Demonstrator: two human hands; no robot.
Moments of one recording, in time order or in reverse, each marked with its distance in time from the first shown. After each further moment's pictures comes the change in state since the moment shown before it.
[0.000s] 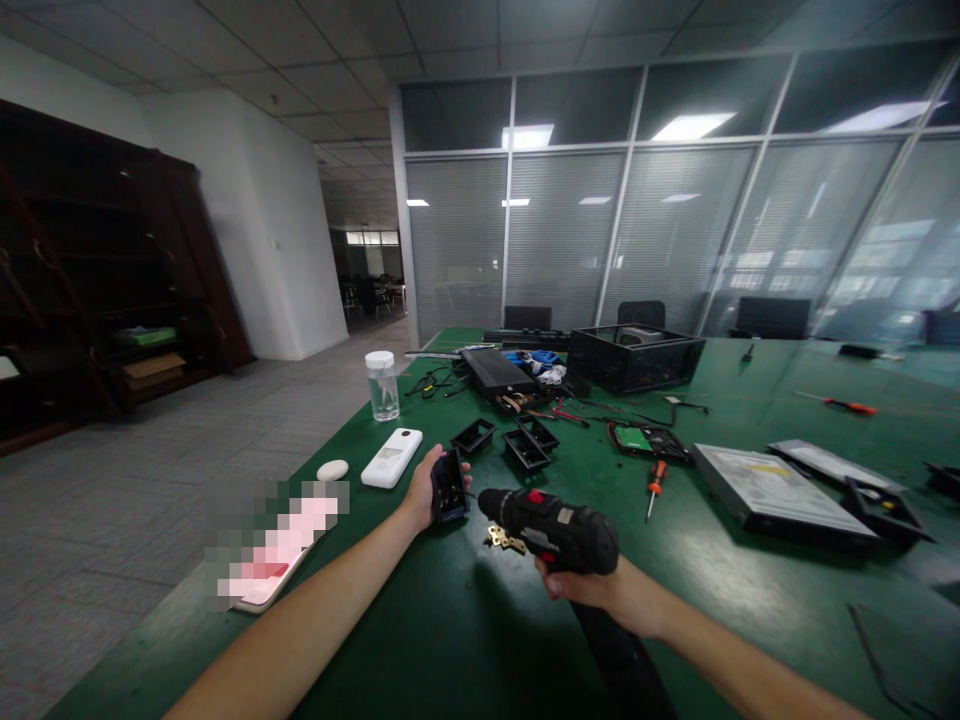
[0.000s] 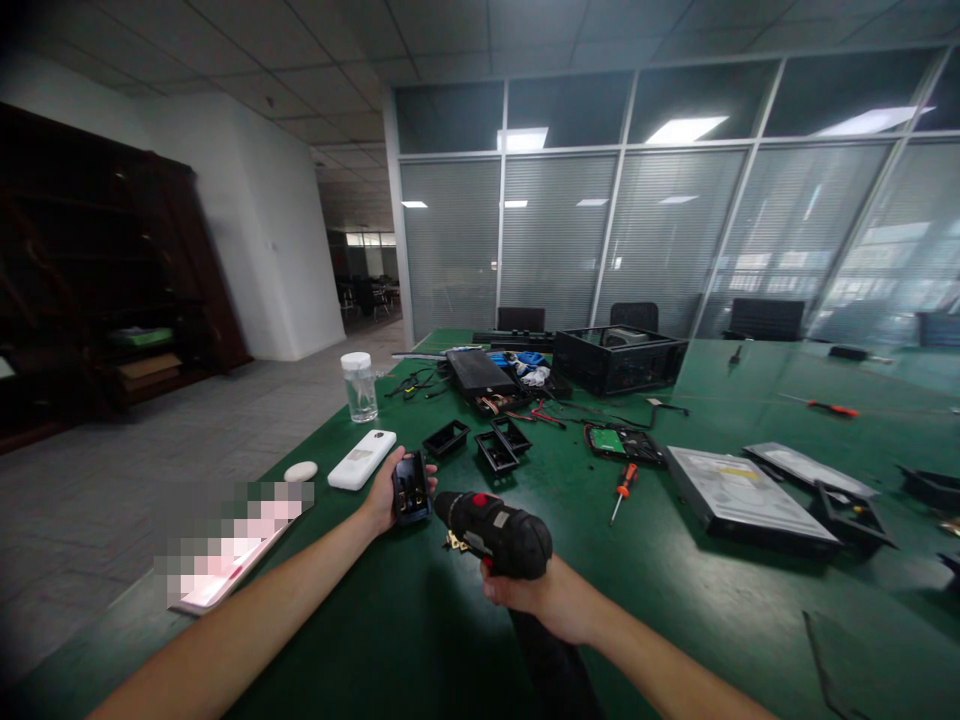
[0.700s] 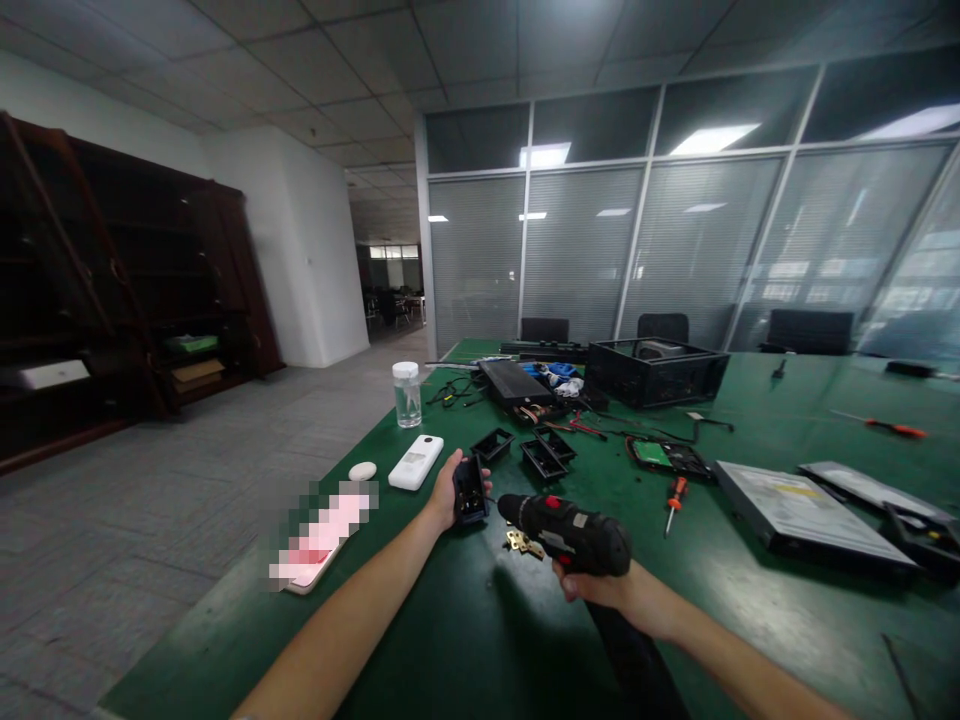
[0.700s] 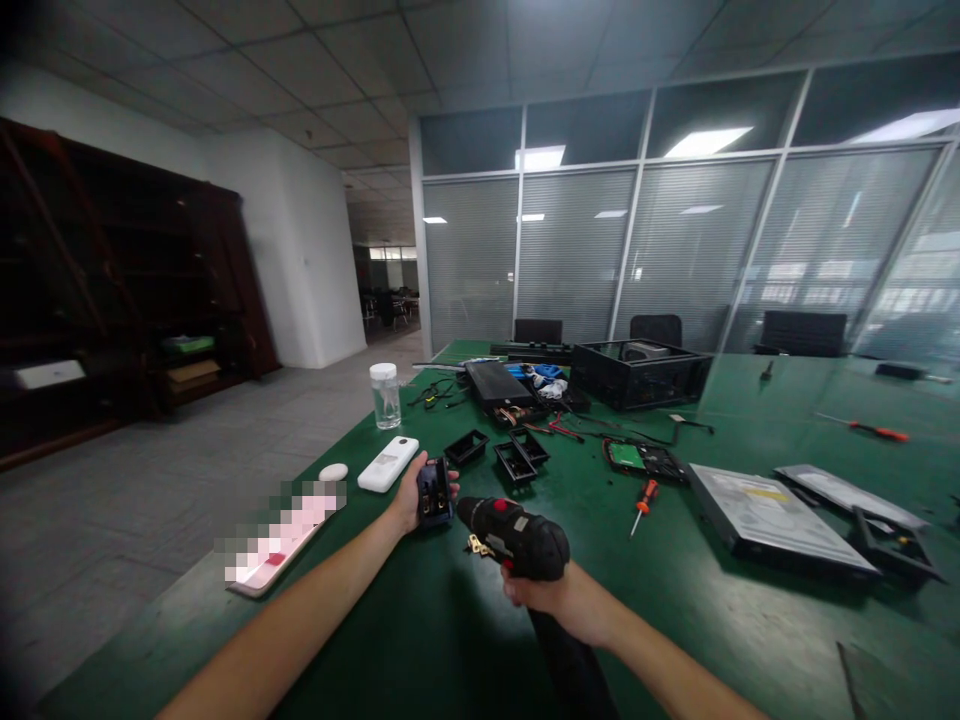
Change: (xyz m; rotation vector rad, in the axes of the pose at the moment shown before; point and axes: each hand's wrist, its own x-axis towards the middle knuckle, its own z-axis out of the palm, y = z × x) left_hand 0.002 0.000 -0.002 0.017 -0.044 0.003; right_hand 0.001 0.002 0.001 0.009 0.001 -0.025
